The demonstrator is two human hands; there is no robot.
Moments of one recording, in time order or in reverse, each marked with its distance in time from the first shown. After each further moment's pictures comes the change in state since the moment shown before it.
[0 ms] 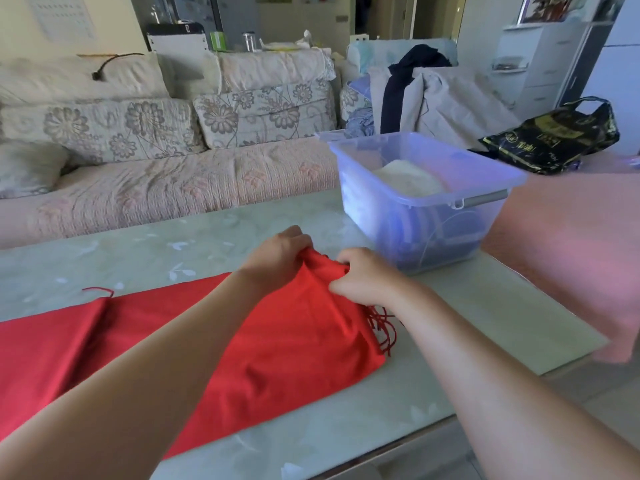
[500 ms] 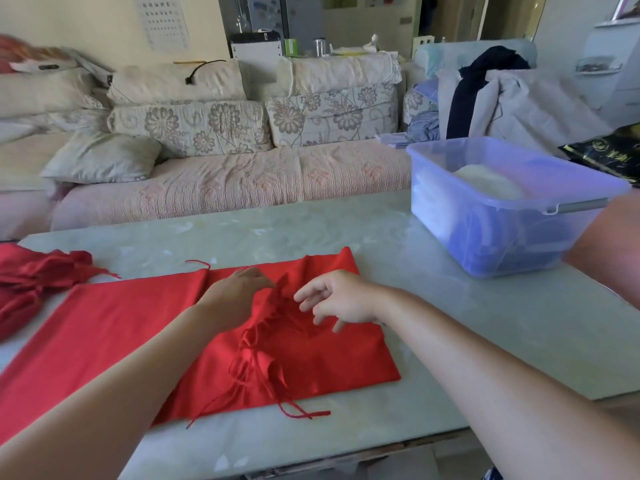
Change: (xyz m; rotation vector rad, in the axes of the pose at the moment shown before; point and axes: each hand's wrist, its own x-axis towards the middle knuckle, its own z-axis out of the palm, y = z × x) left_hand -0.193 -0.088 -0.088 0.238 -0.329 -0.403; right_hand -0.017 -0.107 0.096 0.297 -0.554 -0.220
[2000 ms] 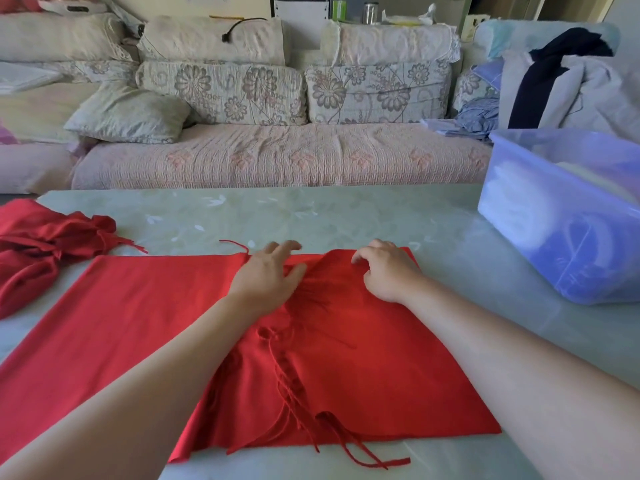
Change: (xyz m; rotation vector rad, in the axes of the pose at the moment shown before) left_hand 0.018 -0.048 0.022 -0.340 0.322 -0.292; right_hand 0.147 0.043 -0.005 -0.748 0.380 -0.034
